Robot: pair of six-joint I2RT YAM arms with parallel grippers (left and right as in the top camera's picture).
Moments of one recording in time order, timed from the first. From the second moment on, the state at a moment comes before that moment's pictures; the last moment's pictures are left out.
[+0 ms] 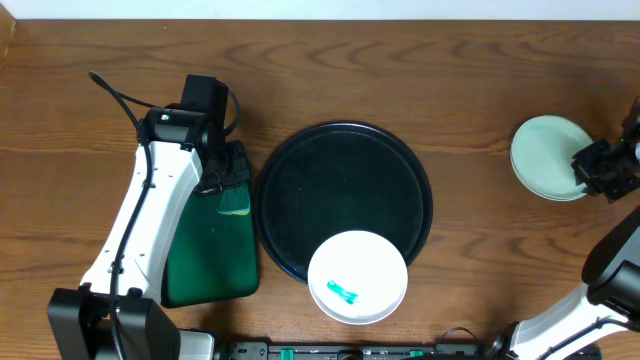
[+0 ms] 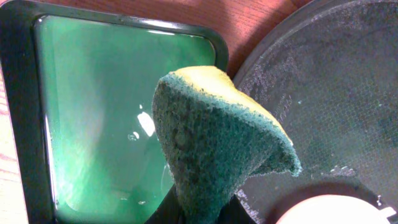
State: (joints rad) left arm -0.12 1.56 1.32 -1.18 0.02 -0.41; right arm -0.51 1.93 1.48 -1.05 0.04 0.55
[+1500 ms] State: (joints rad) left arm 0.02 1.56 1.31 -1.15 0.02 -0.38; right arm 0.55 1.49 1.10 -1.35 -0.15 0.67
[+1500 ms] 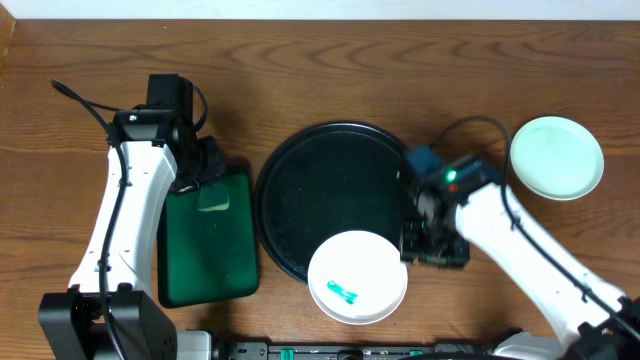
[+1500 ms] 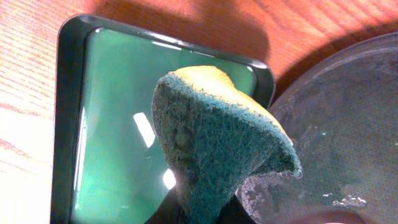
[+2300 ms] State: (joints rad) left arm 0.04 1.56 1.27 -1.13 0.02 -0.38; right arm 0.95 1.37 0.80 -1.08 -0.18 1.15
